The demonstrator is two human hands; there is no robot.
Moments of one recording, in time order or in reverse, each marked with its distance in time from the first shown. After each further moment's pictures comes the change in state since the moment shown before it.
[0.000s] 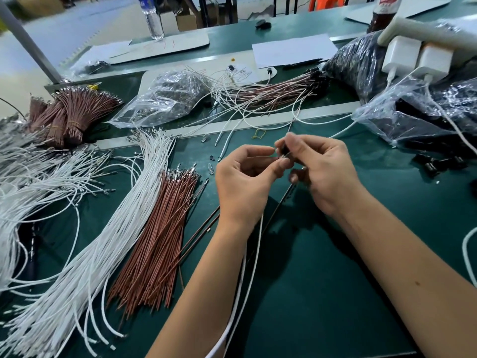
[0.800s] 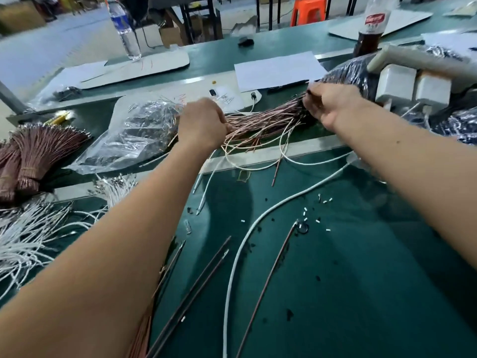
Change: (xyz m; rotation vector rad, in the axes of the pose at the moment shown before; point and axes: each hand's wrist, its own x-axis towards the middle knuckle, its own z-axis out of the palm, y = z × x) left_hand 0.236 0.014 0.012 1.210 -0.089 0.062; right_hand 0.238 -0.050 -0.071 0.142 0.532 0.271
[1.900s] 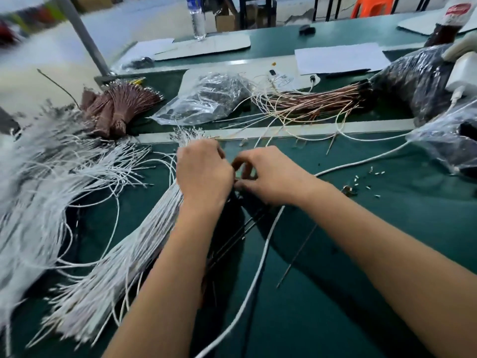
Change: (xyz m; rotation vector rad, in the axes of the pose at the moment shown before) left_hand -0.177 -0.087 -0.042 0.173 0.247 -0.204; right_hand -0.222 0.137 0.050 -1.384 -0.923 -0.697
